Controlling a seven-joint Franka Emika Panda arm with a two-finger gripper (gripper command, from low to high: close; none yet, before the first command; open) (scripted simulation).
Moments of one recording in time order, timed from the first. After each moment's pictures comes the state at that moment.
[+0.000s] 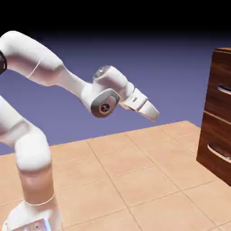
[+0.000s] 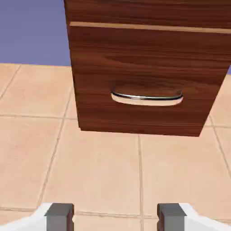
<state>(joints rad) 0.03 -0.55 -0.02 -2.79 0.05 3.03 0.73</state>
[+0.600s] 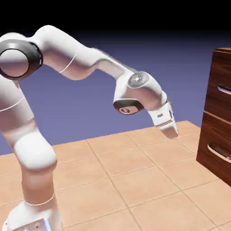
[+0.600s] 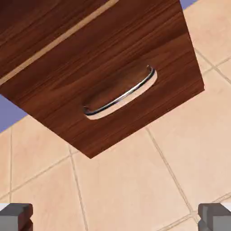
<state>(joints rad) 0.26 -0.23 -0.33 -2.46 0.84 2.93 0.53</state>
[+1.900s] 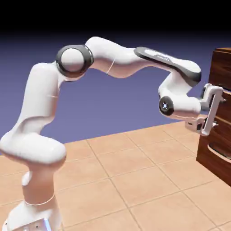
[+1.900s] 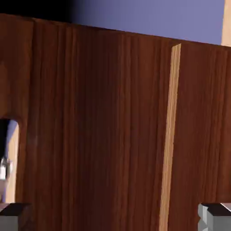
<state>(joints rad) 0.78 0.46 -1.00 -1.76 2.53 2.70 0.10</state>
